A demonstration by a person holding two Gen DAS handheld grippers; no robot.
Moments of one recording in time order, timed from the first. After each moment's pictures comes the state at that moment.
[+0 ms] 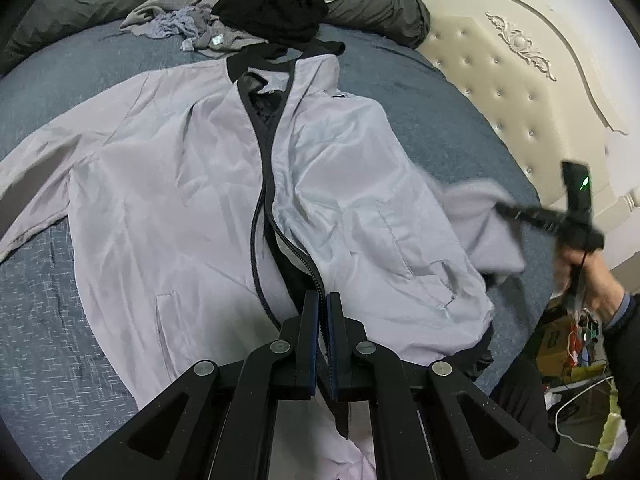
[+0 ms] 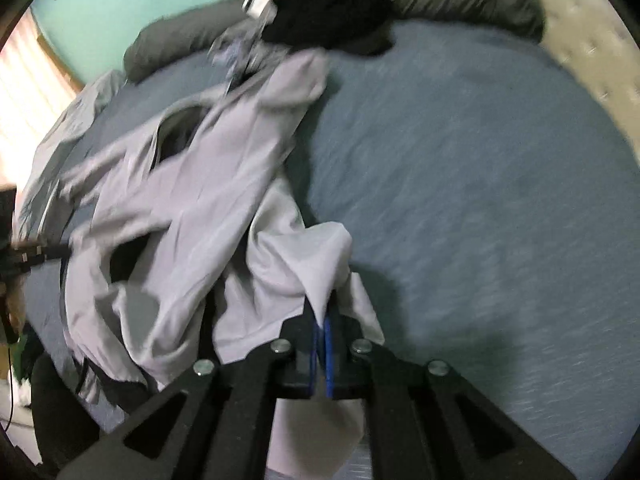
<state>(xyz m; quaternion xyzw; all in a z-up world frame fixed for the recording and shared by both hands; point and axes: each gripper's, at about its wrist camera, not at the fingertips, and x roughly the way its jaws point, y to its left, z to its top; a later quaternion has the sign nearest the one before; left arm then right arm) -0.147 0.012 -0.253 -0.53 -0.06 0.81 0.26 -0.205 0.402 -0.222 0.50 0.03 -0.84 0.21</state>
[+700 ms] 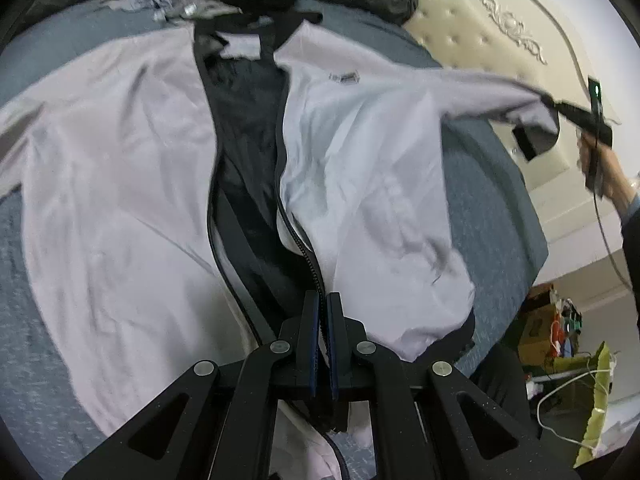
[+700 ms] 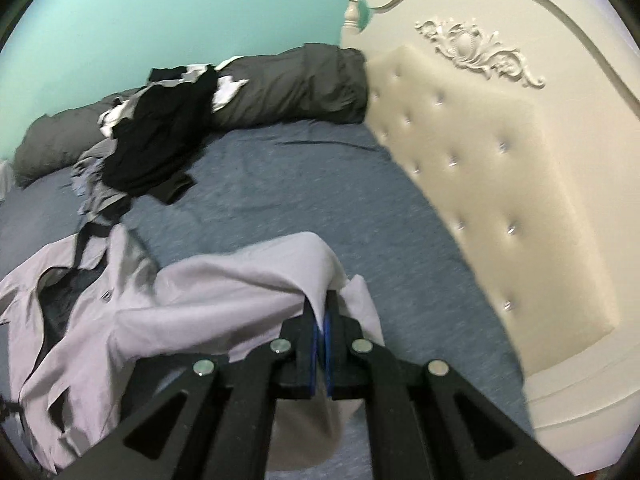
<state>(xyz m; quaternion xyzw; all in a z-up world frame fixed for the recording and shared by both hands) -0.127 0.060 -0.287 -0.57 -0.07 0.77 0.29 -0.311 0.591 -0.099 0.41 0.06 -0.91 -0.01</state>
